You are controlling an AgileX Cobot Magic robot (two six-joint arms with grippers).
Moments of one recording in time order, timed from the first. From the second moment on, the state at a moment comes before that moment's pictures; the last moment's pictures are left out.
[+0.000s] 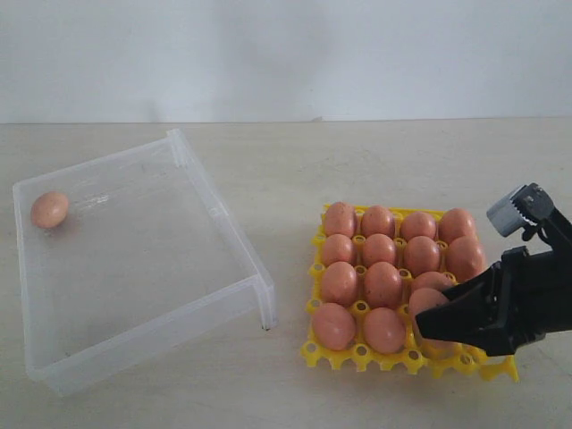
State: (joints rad) left arm -0.01 0.00 0.00 0.04 0.21 -0.08; right arm -0.23 1.63 -0.50 -1.75 -0.88 1.17
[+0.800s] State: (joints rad) left arm -0.01 0.00 0.00 0.04 0.21 -0.08; right arm -0.23 1.64 -0.50 -1.72 -0.88 1.17
